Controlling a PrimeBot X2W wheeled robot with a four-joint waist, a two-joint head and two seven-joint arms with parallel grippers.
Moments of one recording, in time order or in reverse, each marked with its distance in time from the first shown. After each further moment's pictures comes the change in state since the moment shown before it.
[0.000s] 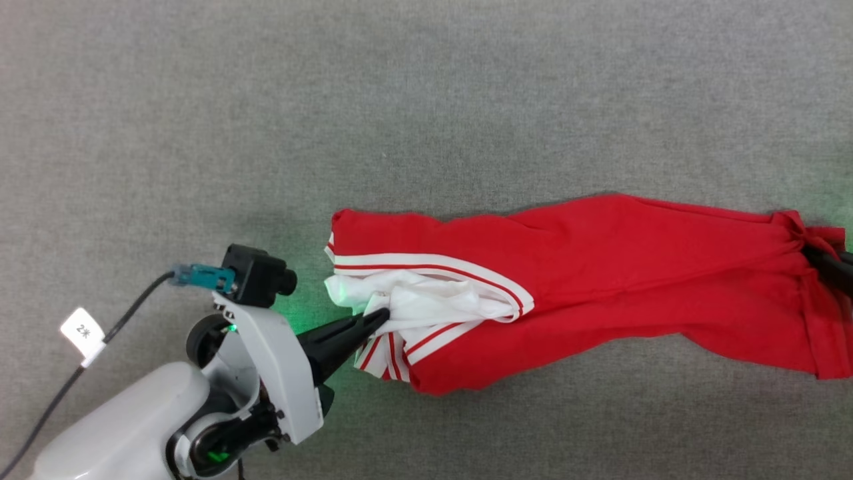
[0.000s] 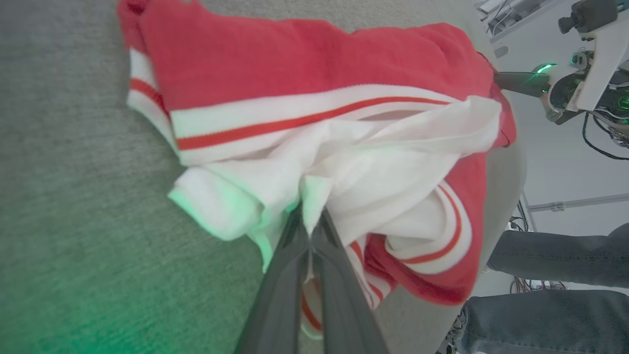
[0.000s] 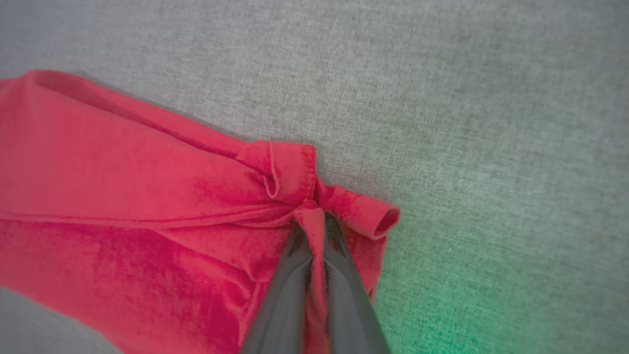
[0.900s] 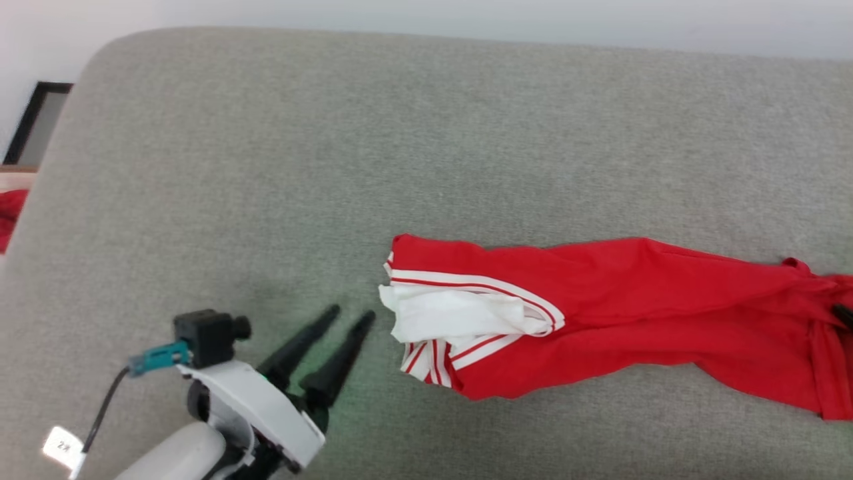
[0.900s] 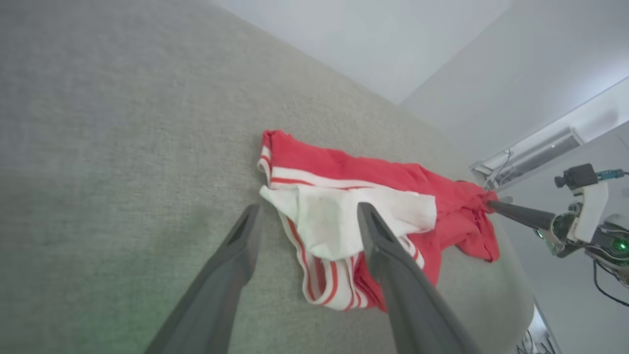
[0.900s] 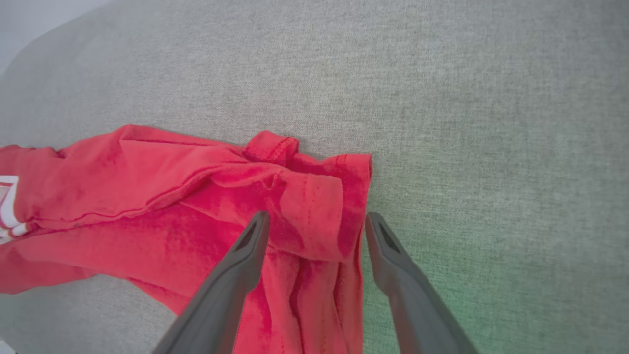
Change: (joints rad) left arm 0.196 -0.101 0.084 0.097 0.006 -0.014 -0.387; right arm 0.264 -0.026 -0.159 0.052 0.132 -0.001 -0.132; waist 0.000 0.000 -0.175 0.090
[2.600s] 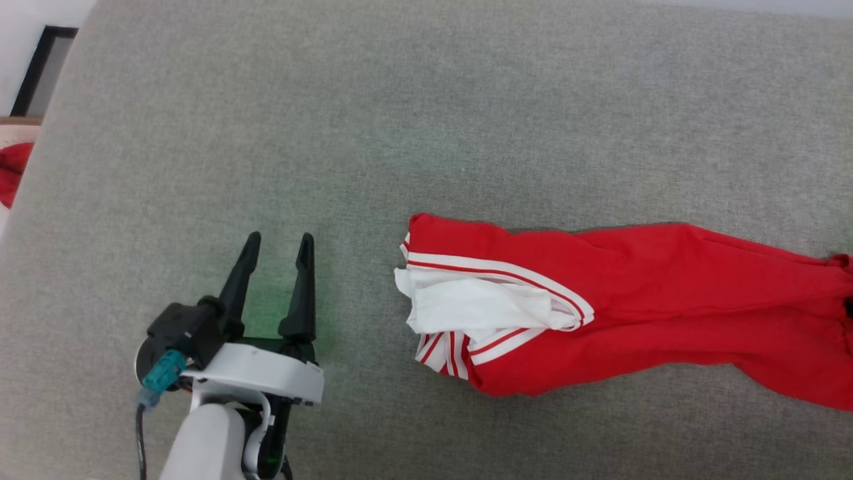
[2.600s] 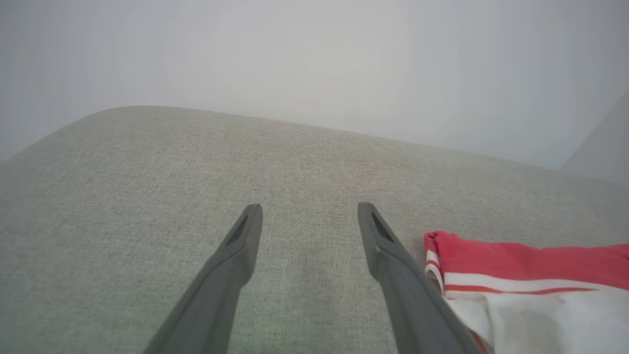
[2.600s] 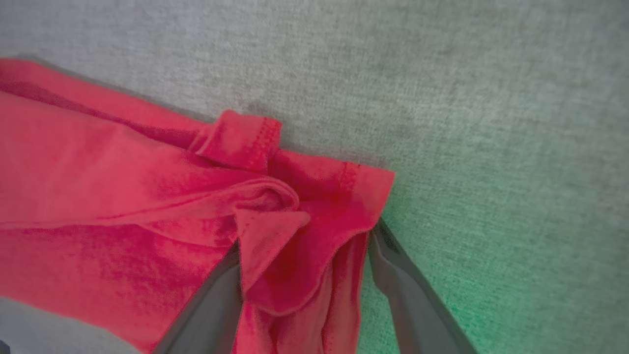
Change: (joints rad) left arm 0.139 -0.547 0.772 0.153 0.988 -0.075 -0.050; right arm -0.091 0.125 -0.196 0.076 -0.248 0.009 0.462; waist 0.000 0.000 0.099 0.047
